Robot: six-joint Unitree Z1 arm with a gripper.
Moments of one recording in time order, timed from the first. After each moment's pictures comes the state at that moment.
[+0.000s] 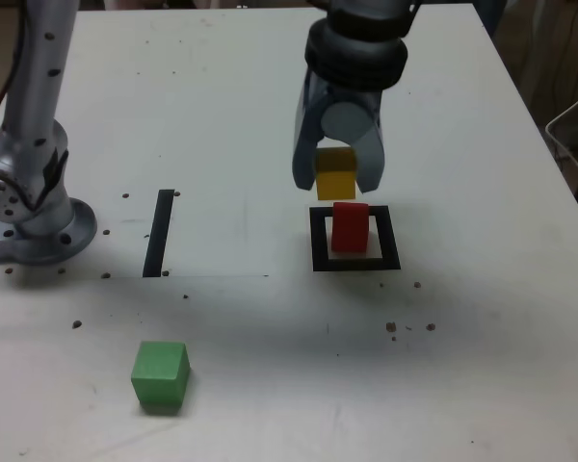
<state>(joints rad) -0.08 2.04 -1.72 1.45 0.05 -0.02</state>
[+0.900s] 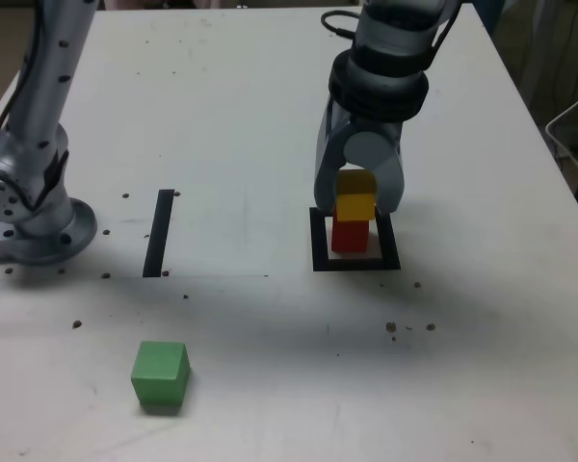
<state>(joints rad) -0.09 2.10 -1.72 1.38 0.06 -0.02</state>
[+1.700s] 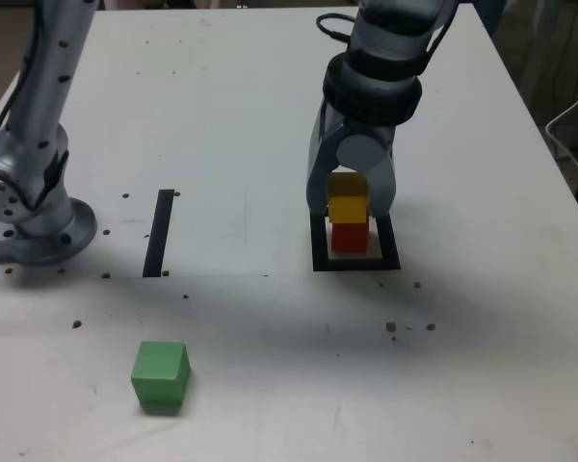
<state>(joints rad) -0.09 2.10 -1.70 1.38 0.05 -0.01</state>
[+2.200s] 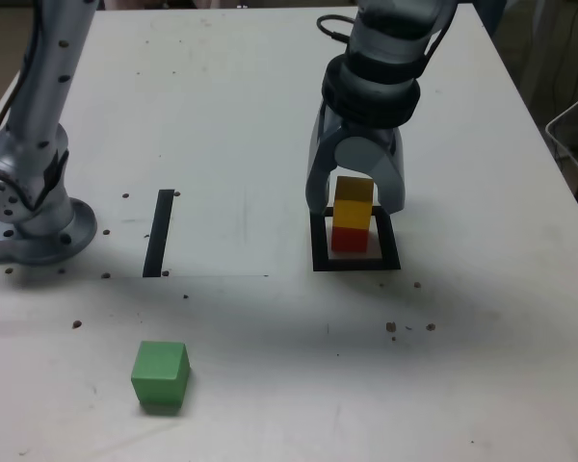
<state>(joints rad) -0.09 2.10 -1.68 1.37 0.07 0.00</state>
